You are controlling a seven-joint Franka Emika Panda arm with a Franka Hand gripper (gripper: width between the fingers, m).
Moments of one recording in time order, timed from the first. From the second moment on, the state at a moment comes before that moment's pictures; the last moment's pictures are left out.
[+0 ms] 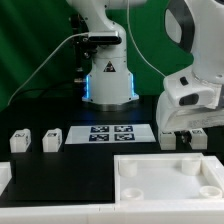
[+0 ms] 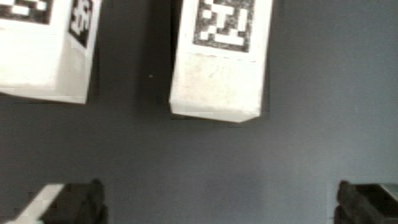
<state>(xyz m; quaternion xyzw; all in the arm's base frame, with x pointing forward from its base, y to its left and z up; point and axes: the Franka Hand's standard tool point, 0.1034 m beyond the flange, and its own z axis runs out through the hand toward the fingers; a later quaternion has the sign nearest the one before) 0.436 0.176 0.031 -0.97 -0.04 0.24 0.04</state>
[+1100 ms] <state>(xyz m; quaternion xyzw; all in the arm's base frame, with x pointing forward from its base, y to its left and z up) 0.406 0.180 0.016 -0.90 -0.04 0.44 0.01</state>
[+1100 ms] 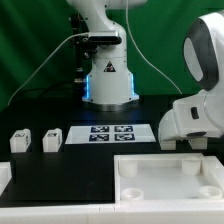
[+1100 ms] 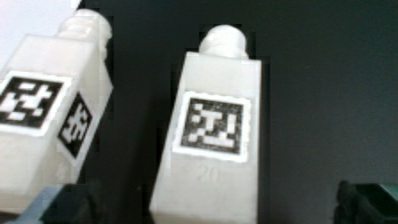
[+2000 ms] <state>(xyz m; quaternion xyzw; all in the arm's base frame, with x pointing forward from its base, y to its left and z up) 0.394 0.180 0.006 -0.89 -0.03 0.45 0.00</state>
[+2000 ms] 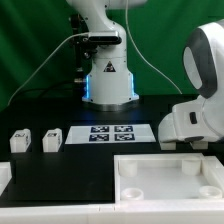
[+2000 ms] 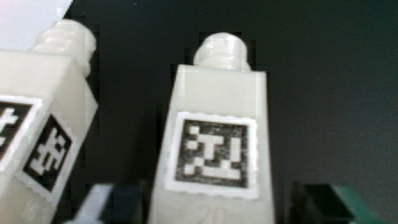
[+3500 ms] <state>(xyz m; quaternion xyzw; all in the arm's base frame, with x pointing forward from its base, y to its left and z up) 0.452 0.171 0.067 -0.96 -0.06 0.27 0.03</state>
